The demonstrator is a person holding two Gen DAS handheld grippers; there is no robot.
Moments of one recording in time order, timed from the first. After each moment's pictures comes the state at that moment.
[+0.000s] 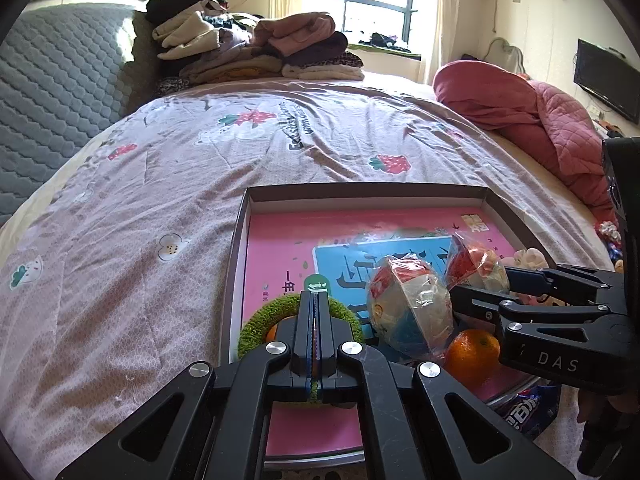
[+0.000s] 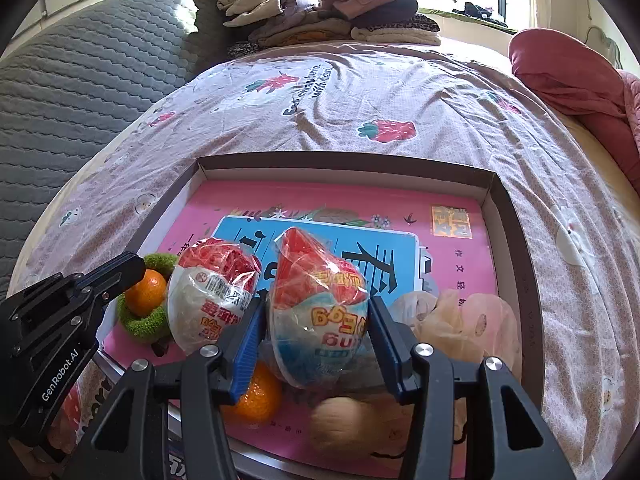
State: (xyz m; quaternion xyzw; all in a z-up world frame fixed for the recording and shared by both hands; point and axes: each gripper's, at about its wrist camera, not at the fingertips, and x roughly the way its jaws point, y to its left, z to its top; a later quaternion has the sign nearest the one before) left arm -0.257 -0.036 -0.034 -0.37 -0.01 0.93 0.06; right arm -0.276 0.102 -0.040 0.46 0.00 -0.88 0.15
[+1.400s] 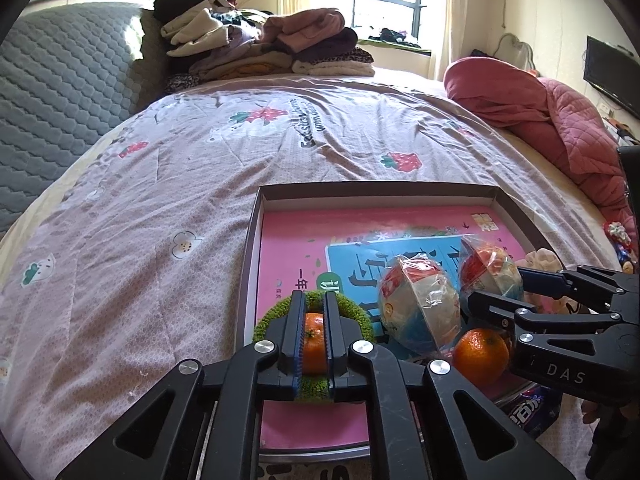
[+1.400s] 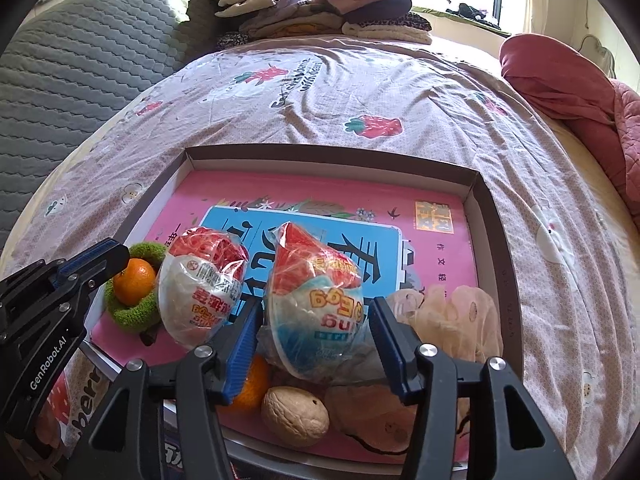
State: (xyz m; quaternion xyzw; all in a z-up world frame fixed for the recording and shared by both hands) left arm -0.255 -0.040 -0.029 -0.38 0.00 0.92 0.03; right arm -0.271 0.102 -0.034 0.47 0.03 -0.87 0.12
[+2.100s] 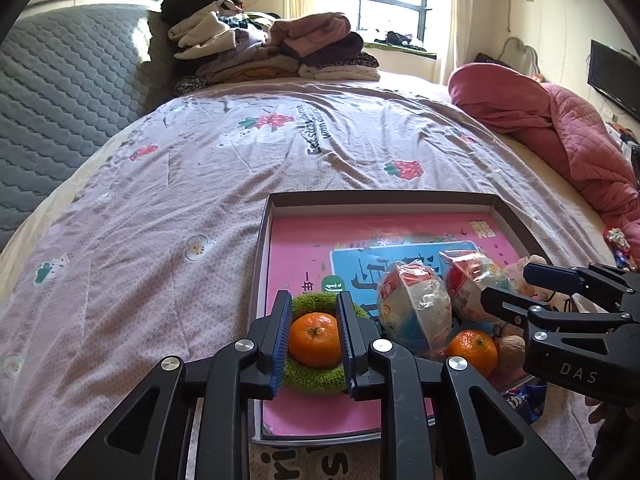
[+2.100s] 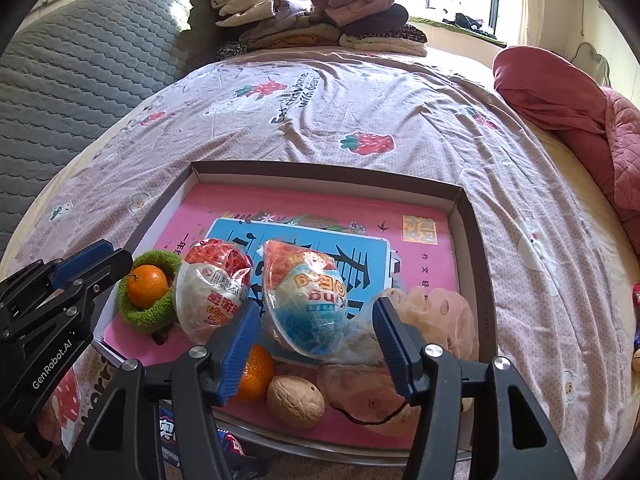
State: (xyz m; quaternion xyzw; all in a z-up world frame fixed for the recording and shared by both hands) left arm -0.244 -0.041 -0.012 -0.38 -0.01 0.92 0.02; right arm -0.258 0.103 -0.013 0.45 0.04 -0.88 0.12
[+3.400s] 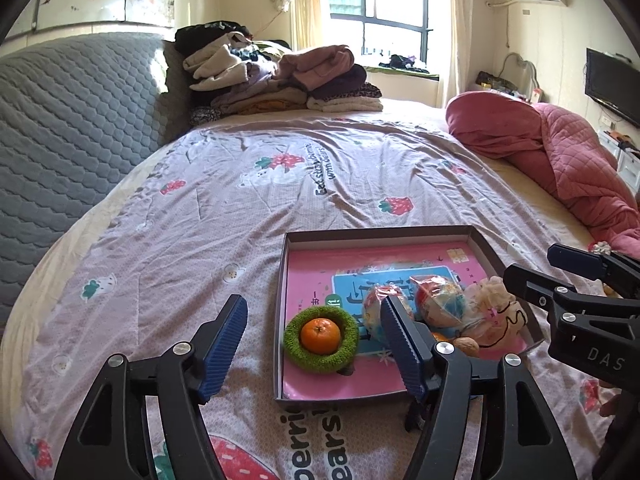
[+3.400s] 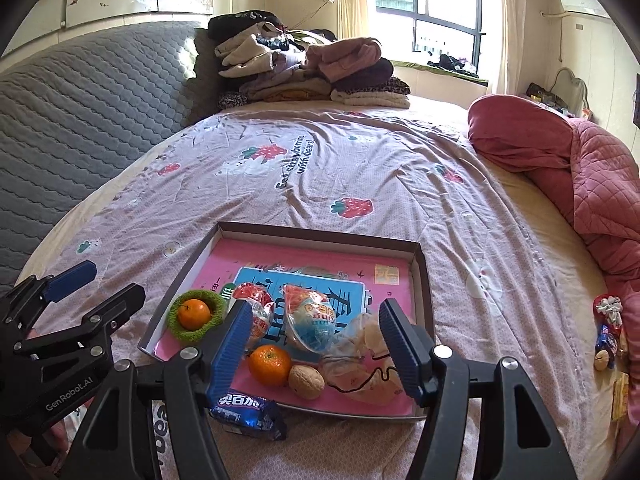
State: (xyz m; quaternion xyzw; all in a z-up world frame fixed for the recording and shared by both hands) left arm -0.186 -0.039 0.059 -0.34 0.00 0.94 0.00; right arm -0.202 0.110 0.069 0.37 0.04 -0.92 0.10
